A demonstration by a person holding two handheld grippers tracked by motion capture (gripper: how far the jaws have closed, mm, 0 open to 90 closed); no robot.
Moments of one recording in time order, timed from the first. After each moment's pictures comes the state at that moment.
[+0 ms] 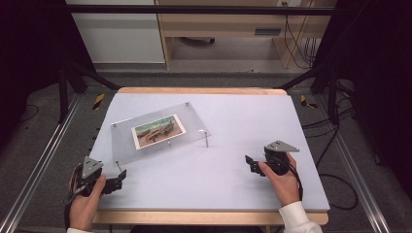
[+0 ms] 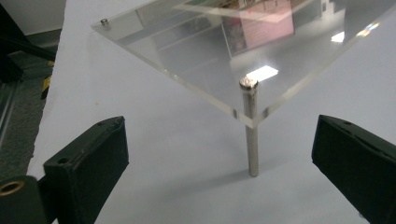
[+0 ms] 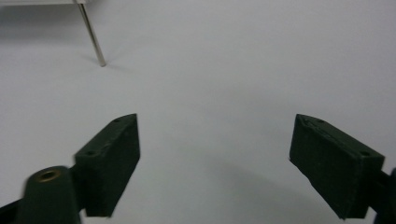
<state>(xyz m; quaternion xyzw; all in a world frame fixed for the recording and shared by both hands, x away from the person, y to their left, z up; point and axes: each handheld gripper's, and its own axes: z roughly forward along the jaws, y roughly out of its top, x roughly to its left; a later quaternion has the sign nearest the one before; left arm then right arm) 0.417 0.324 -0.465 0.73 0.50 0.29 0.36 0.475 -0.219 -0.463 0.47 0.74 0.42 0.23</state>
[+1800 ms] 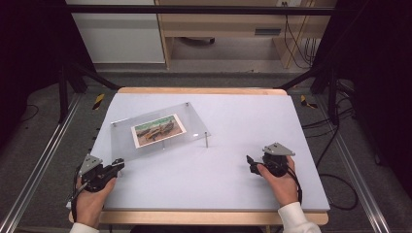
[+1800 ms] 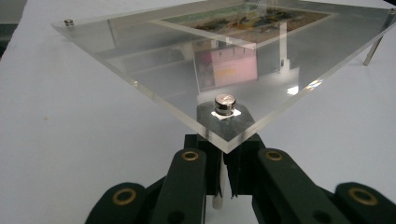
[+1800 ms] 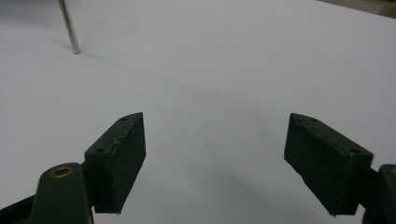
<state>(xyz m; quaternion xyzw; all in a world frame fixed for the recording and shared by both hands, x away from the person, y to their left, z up) 0.430 0.323 -0.468 0.69 0.51 0.24 0.46 0.473 -0.213 -0.470 0.46 0.75 0.39 0.28</state>
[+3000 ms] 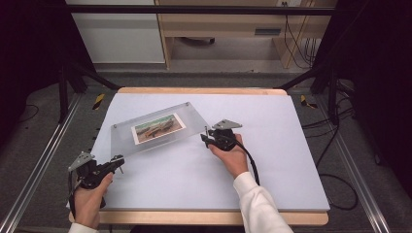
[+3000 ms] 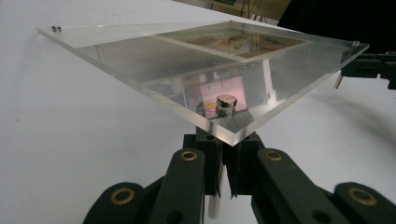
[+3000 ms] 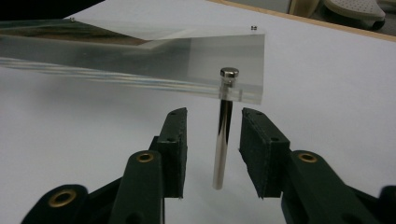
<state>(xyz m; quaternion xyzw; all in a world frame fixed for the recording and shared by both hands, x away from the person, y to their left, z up) 0.432 0.330 -0.458 0.65 0.54 0.18 0.51 0.554 -0.077 -0.457 0.39 0.77 0.47 0.19</state>
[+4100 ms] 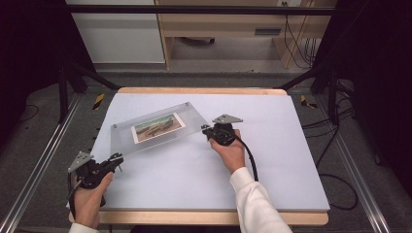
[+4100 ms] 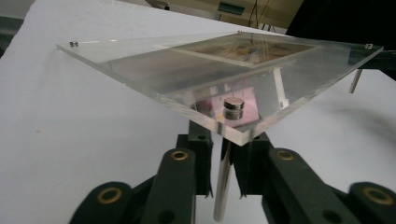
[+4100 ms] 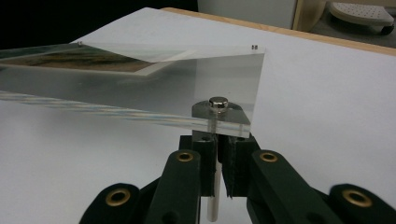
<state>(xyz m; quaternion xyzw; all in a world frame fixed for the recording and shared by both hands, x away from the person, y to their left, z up) 0.432 0.330 -0.457 0.64 0.53 0.21 0.51 0.568 -0.076 -0.451 0.40 0.75 0.50 0.18</state>
